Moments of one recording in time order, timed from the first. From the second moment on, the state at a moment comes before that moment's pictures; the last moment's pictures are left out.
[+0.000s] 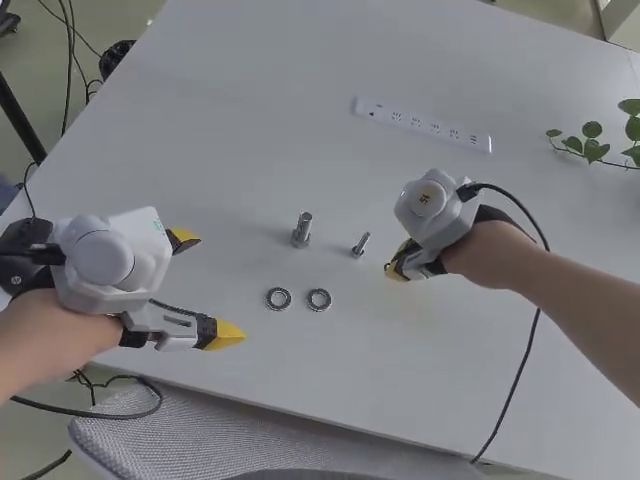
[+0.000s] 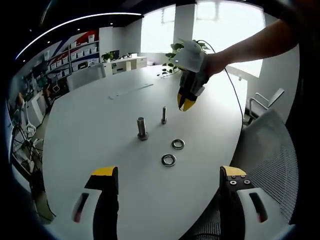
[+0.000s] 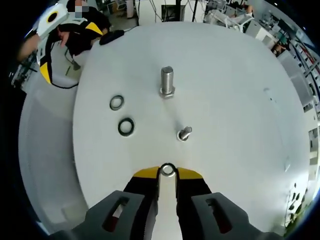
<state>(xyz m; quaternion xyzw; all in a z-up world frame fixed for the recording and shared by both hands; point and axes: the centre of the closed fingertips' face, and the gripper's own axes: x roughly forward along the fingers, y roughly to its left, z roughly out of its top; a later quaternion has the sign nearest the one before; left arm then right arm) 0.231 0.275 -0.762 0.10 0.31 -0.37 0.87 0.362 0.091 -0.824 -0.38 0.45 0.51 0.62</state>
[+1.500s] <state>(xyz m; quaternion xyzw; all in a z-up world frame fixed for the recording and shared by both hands) 0.238 0.280 -0.771 0.09 0.31 -0.36 0.87 0.391 0.133 -0.814 -0.40 0.42 0.53 0.62</state>
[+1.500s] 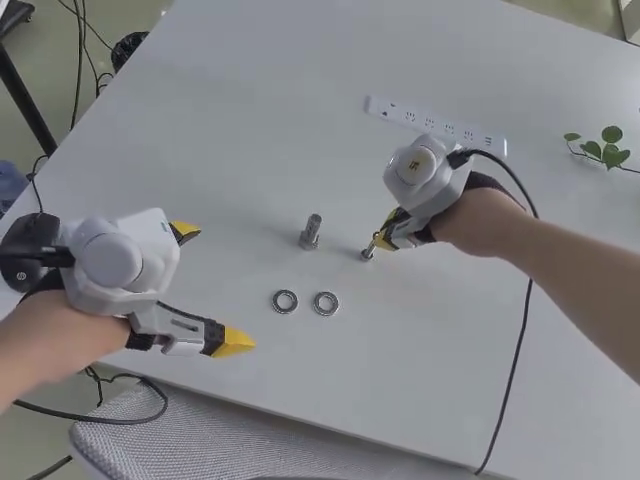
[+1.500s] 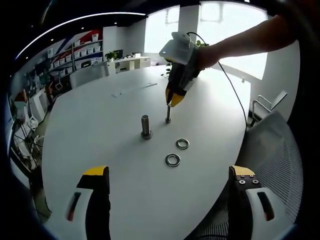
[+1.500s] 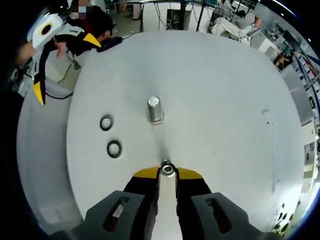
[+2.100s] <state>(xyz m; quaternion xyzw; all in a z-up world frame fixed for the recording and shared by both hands) 0.232 0.280 -0.778 0.09 0.32 -0.37 0.87 0.391 0.132 -0.819 -0.42 0.42 0.53 0.61</state>
